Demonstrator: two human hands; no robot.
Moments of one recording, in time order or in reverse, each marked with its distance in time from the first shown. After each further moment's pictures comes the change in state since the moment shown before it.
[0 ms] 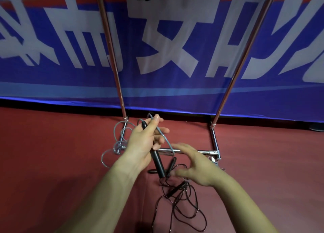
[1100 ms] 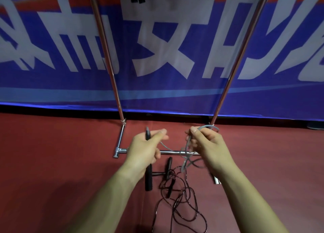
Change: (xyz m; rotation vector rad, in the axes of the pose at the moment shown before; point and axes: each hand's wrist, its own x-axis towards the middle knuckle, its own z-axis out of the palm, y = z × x) left_hand 0.005 -0.022 -0.009 0.397 0.017 0.001; right_hand 0.000 -0.033 -0.031 0.798 0.550 0.033
